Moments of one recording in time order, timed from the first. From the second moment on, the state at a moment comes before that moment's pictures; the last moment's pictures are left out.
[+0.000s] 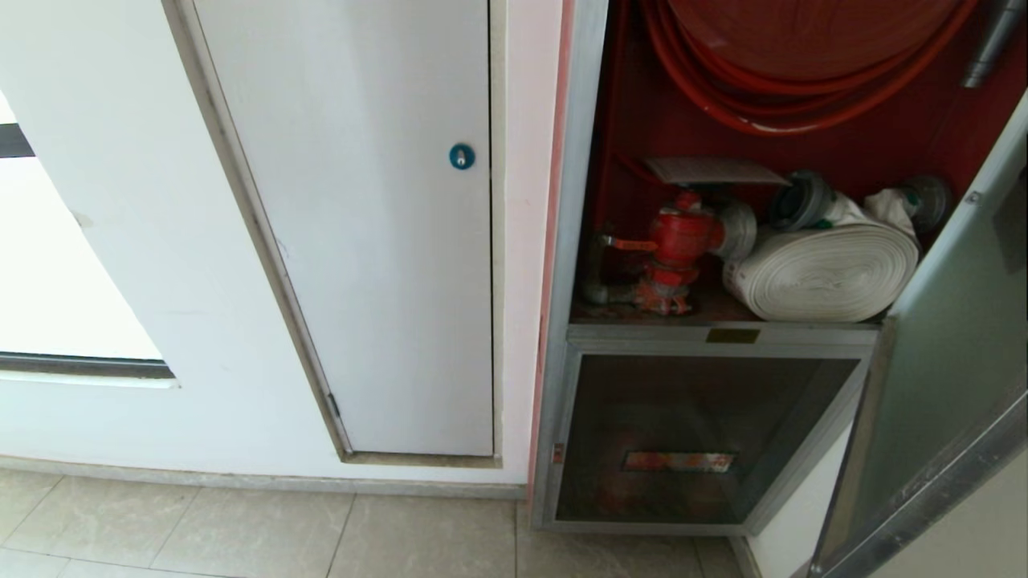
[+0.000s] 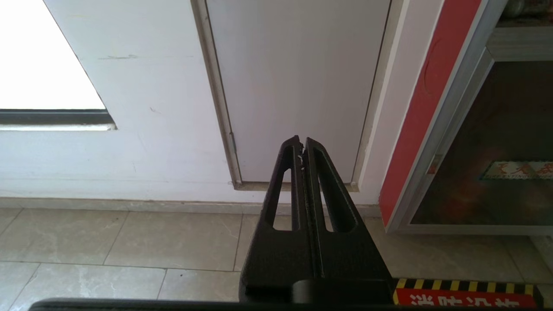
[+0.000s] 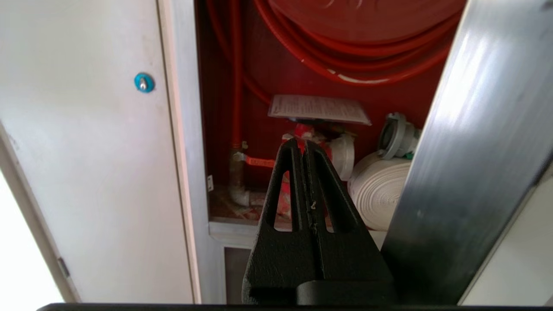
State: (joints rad) left arm 0.01 0.00 0.00 -0.04 -0.01 0.02; right arm 0.73 1.01 -0.66 -0.75 -0.75 -0.31
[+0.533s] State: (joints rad) left arm 0.01 0.00 0.00 -0.04 -0.01 0.02; right arm 0.71 0.91 -0.60 -0.75 -0.79 -0.35
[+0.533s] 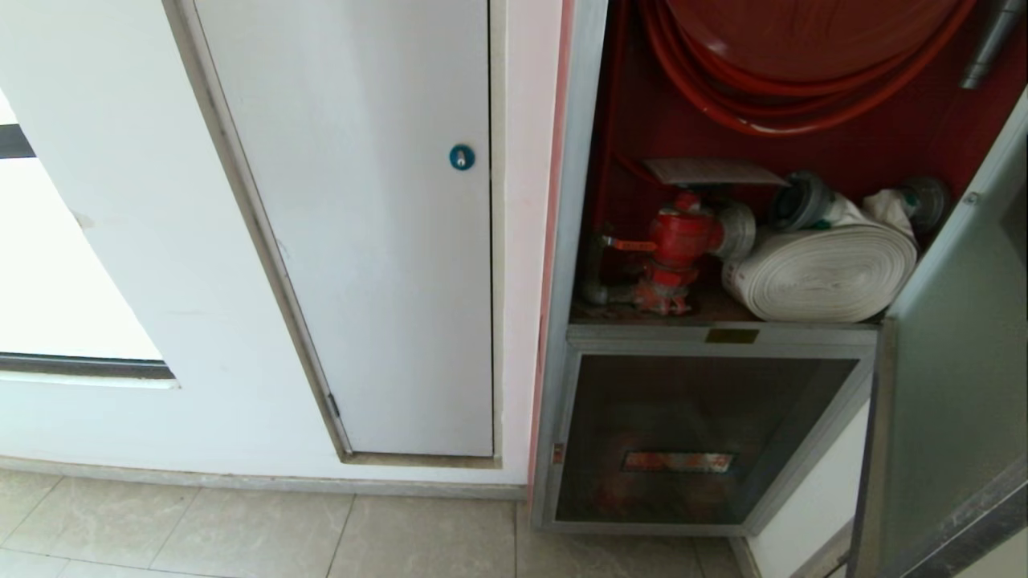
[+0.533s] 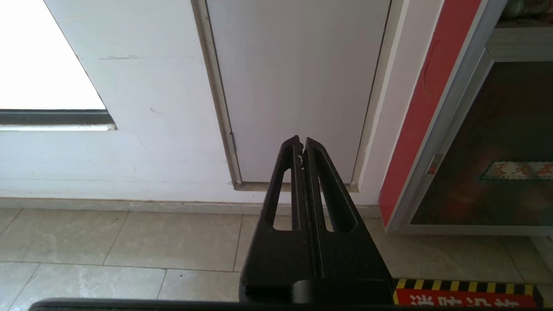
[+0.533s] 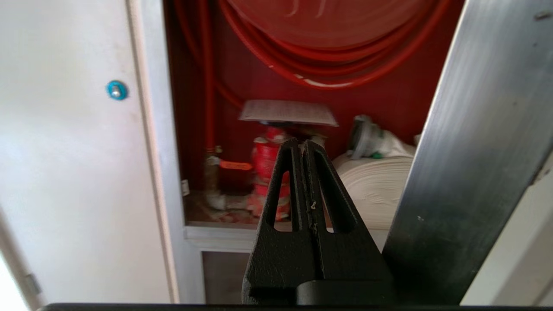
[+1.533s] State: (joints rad) left arm 0.01 0.00 0.00 -0.04 -0.01 0.02; right arm 0.58 0.68 -0.53 -0.59 -0.80 -0.37
